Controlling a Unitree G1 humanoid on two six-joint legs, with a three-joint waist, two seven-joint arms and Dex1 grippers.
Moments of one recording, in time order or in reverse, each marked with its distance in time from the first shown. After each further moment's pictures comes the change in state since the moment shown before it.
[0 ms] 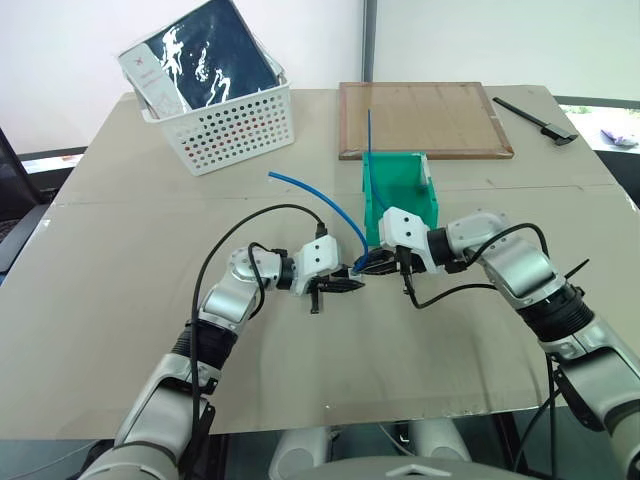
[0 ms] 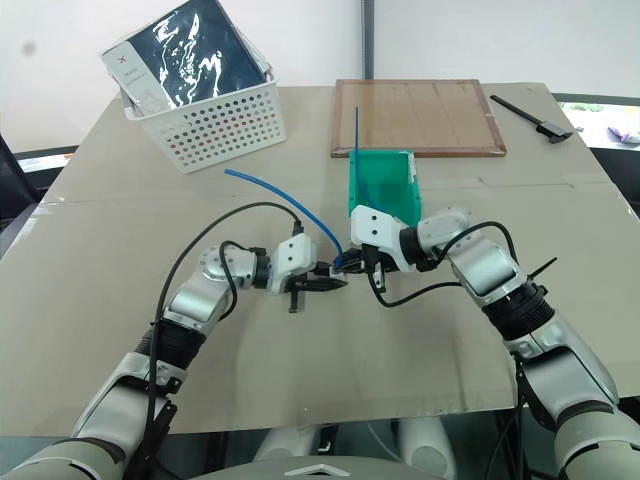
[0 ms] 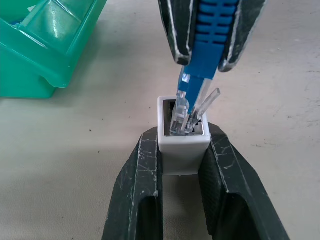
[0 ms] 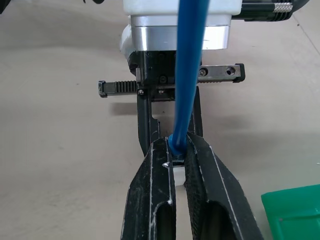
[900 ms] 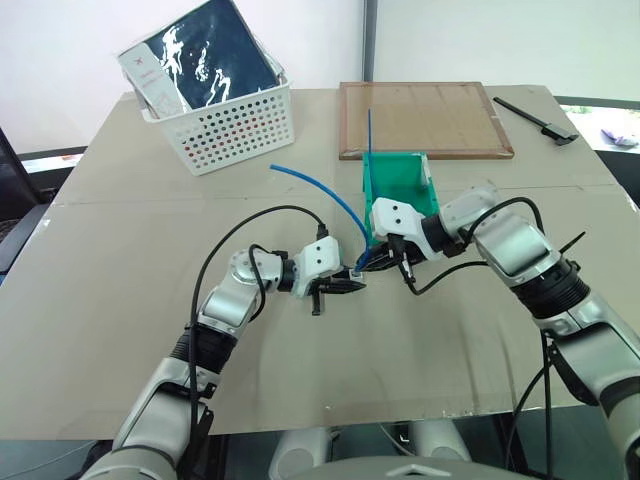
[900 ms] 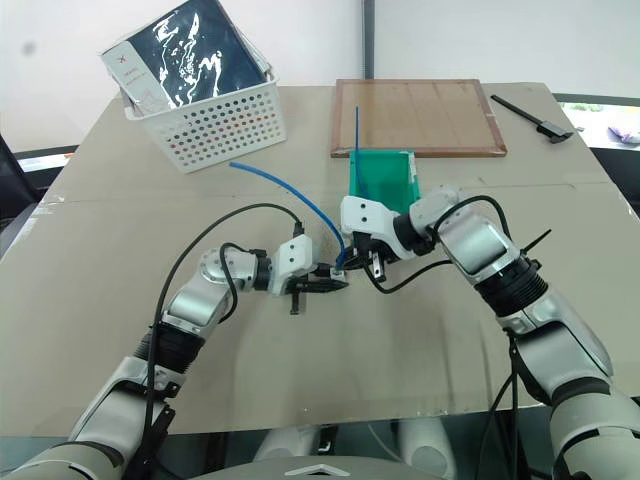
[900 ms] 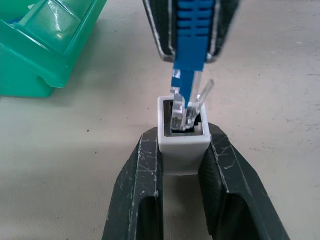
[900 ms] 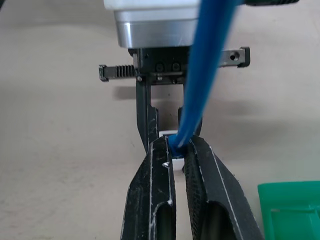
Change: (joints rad) left arm 0.016 0.005 -0.005 -0.046 0.001 0.042 0.021; right arm -0.129 0.010 0.053 0.050 -0.072 0.147 0.108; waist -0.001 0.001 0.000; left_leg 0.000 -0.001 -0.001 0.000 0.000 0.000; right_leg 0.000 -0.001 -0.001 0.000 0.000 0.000
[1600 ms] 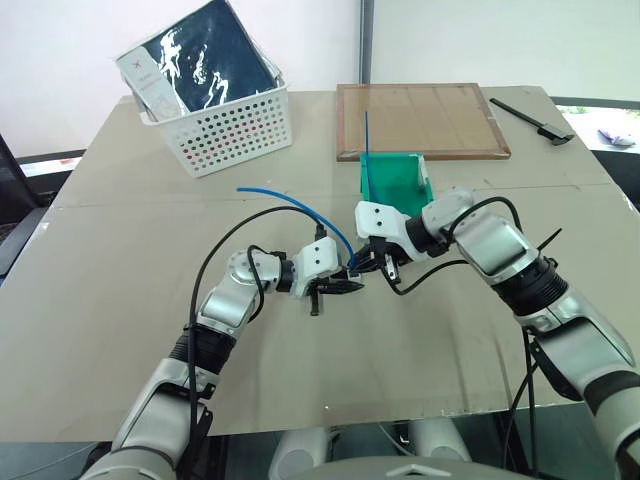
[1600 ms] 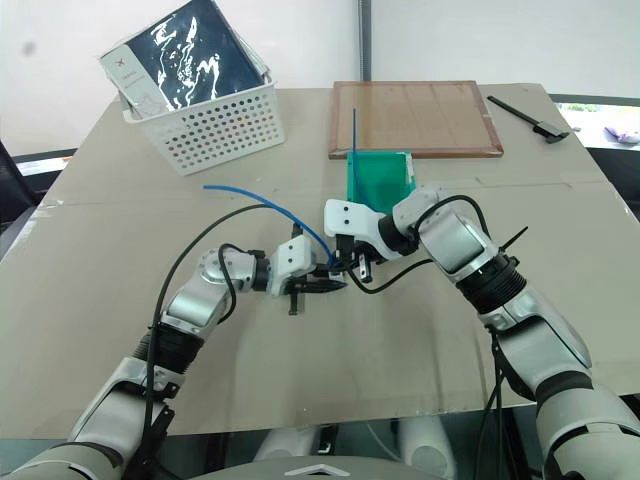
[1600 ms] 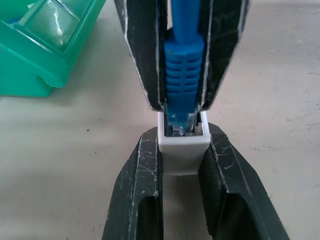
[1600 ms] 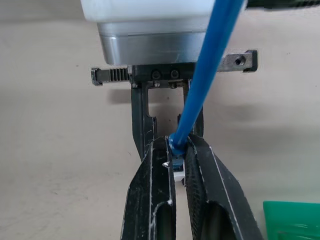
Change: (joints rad) left arm 0.003 0.000 0.004 0.013 0.003 -0.007 0.000; right arm -0.024 0.084 0.025 0.026 -0.090 0.046 0.005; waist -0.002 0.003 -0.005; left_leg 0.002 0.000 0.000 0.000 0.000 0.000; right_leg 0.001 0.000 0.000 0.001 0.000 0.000
